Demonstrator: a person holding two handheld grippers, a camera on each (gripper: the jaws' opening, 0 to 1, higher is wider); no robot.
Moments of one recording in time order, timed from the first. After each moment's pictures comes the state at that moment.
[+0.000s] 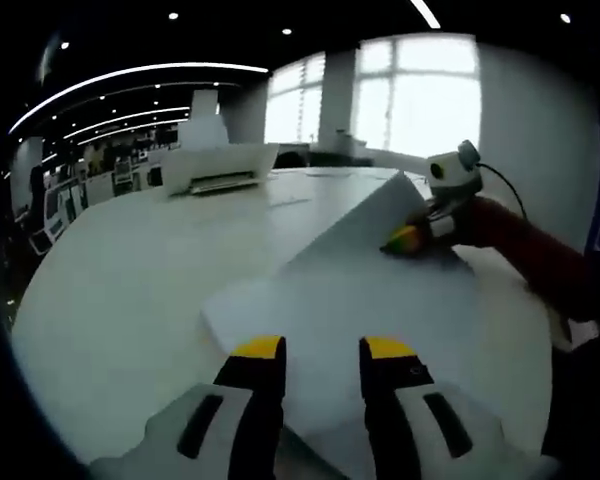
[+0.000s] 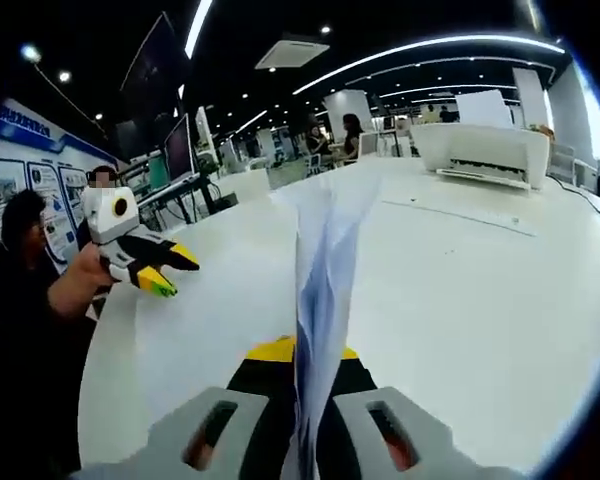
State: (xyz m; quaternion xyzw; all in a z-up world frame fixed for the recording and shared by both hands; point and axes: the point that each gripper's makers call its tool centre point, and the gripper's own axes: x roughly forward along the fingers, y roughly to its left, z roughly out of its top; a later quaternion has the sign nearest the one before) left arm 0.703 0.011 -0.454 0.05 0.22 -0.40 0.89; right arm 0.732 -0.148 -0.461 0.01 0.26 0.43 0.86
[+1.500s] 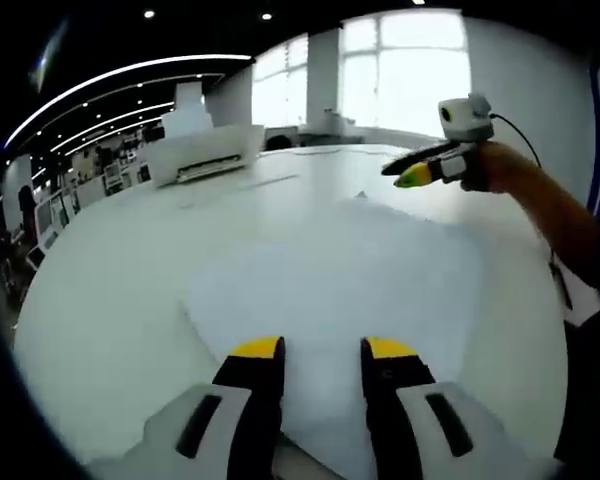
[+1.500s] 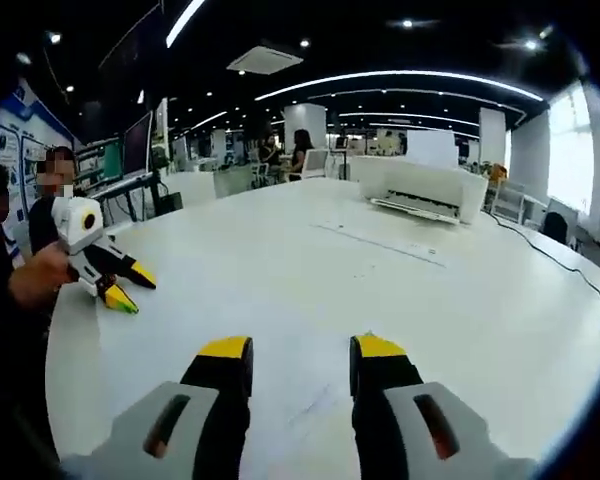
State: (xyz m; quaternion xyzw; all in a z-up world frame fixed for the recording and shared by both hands) left arm 0.697 0.005 -0.477 0.09 0.23 -0.41 0.88; right arm 0.741 -0.218 -0.429 -0.07 0.22 0.31 0.92
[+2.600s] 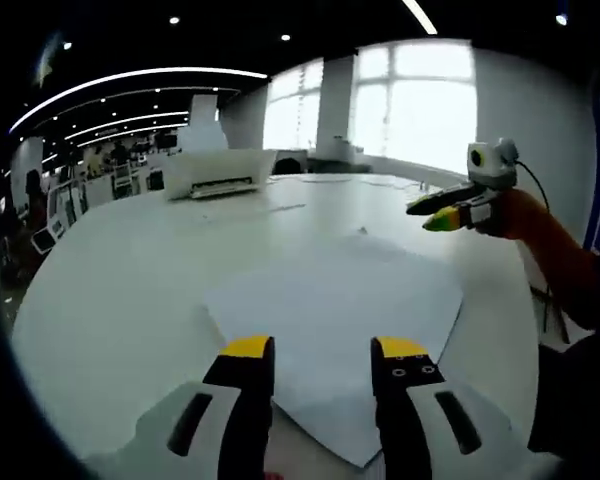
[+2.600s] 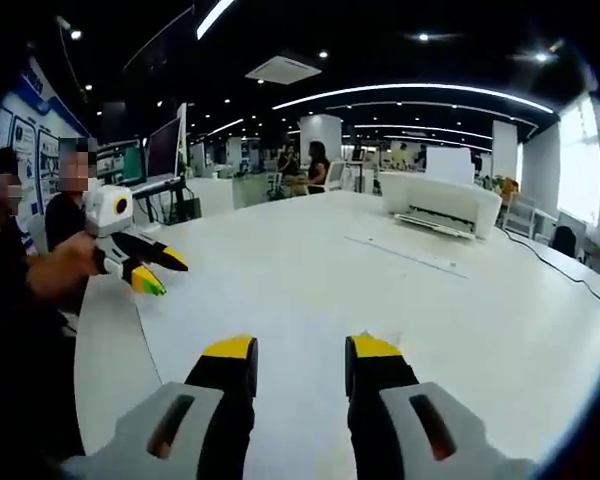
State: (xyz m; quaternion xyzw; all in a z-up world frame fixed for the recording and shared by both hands) left arm 0.686 0.025 -0.440 0.03 0.20 -0.41 0.89; right arm 0.694 -0.188 -0.414 -0.06 0.19 0.34 0.92
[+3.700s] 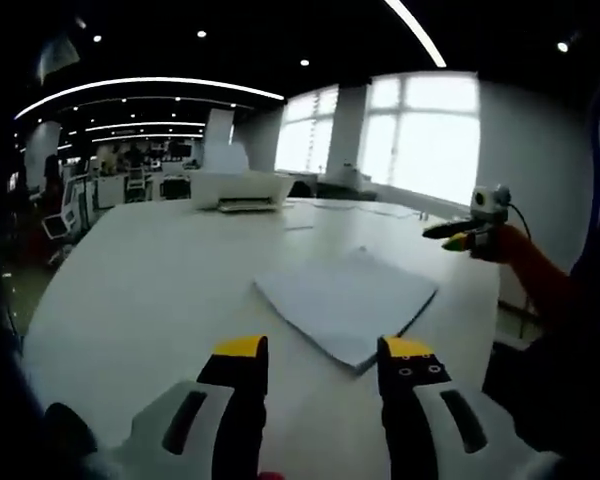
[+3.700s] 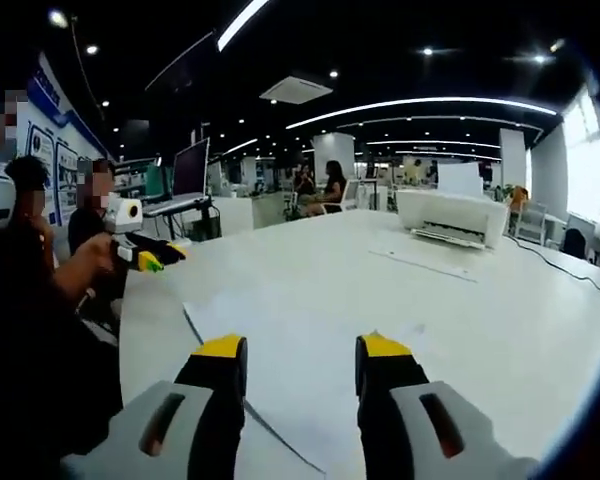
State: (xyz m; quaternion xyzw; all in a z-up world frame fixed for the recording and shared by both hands) left arm 0.624 0.118 -0.406 -0.02 0.16 -0.39 0.91; right arm 0.627 -0.178 -0.394 -0.03 0.15 0.38 0.91
